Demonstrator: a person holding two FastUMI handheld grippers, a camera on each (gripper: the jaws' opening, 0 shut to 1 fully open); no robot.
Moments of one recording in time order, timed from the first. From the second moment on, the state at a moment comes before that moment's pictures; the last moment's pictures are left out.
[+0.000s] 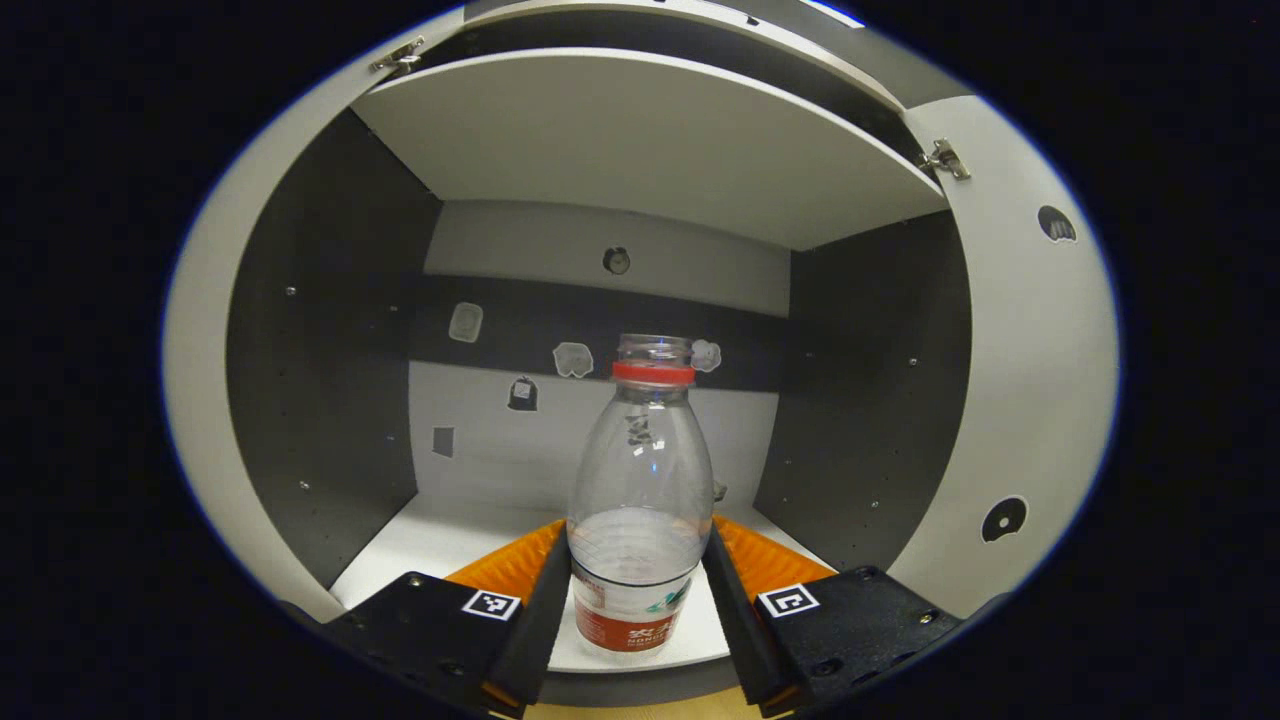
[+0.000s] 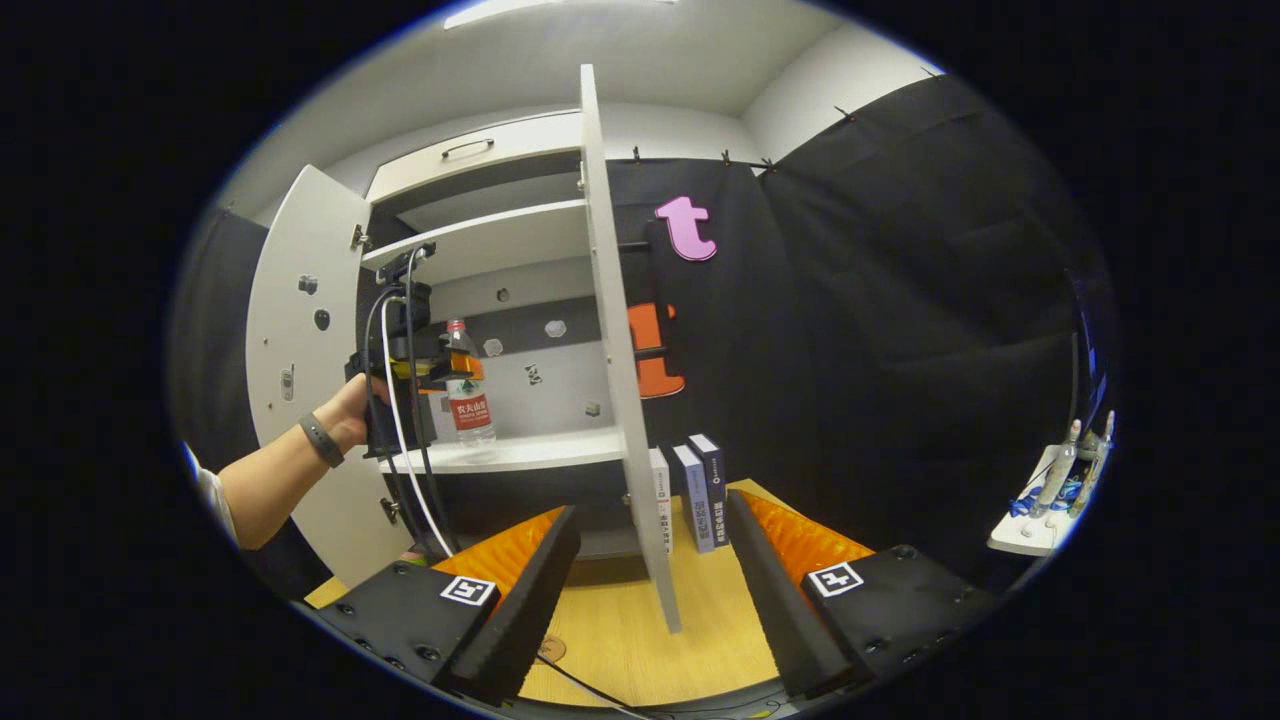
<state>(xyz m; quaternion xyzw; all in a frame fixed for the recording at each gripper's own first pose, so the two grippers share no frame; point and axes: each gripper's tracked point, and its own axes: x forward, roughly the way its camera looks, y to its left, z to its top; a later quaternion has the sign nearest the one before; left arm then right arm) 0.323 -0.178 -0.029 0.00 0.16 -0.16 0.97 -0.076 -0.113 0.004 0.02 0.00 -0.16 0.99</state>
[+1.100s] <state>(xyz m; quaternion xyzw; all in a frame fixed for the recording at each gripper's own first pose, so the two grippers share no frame) 0.303 -0.183 0.023 -0.02 0.07 -0.14 0.99 -0.088 -0.153 0.012 0.04 -0.02 -0.20 0.98</state>
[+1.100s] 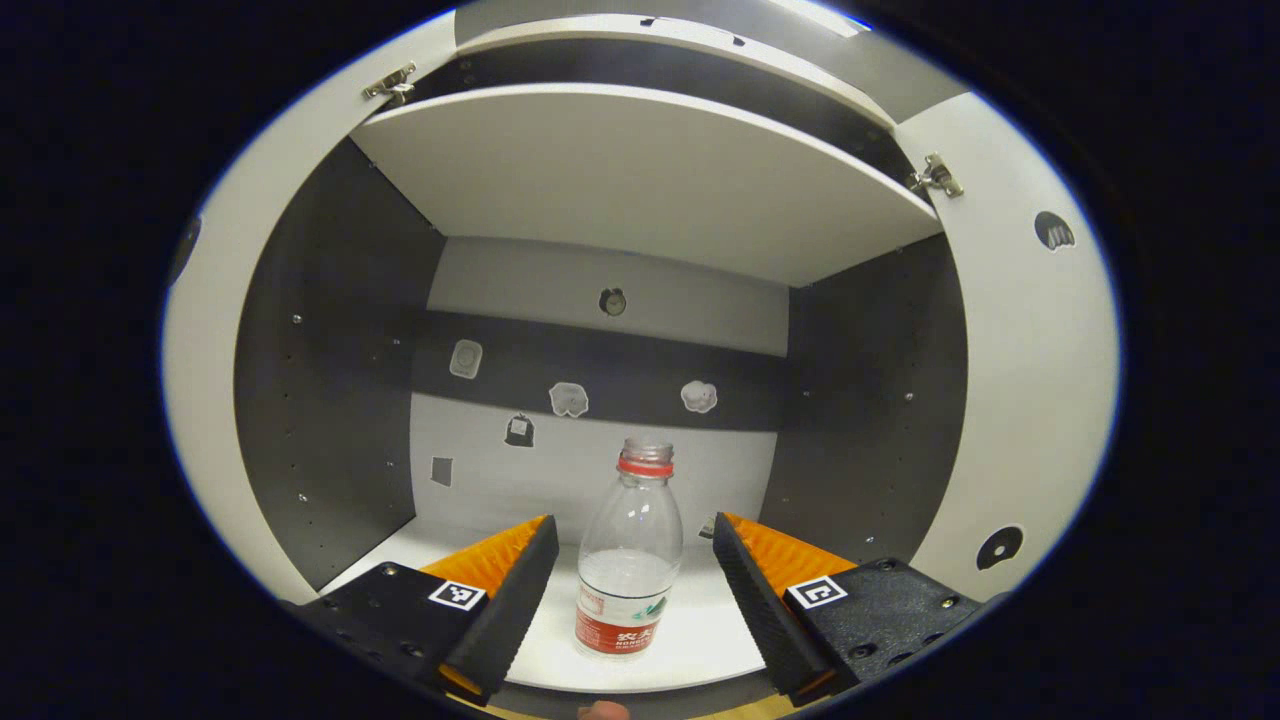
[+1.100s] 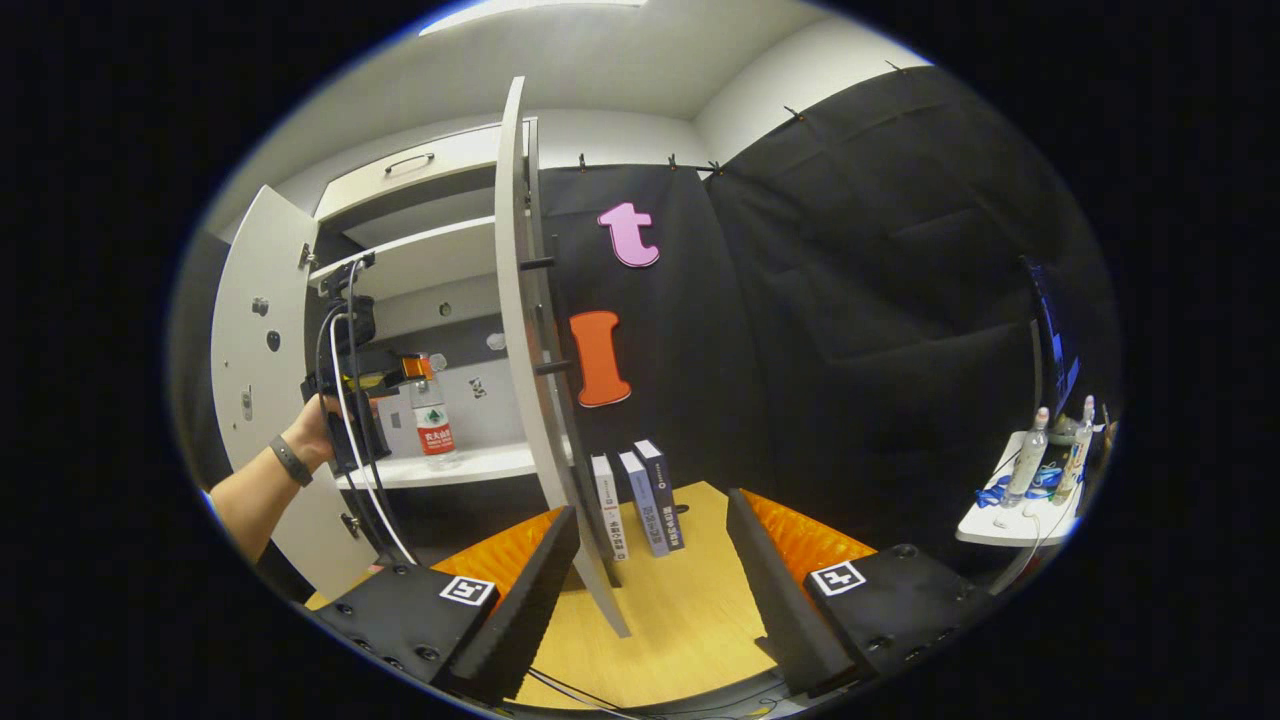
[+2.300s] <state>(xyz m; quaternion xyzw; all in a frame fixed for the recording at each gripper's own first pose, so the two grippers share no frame) 0.007 -0.018 0.006 0.00 0.02 -0.01 1.00 -0.035 -0.021 -0.014 0.02 0.02 0.01 1.00</state>
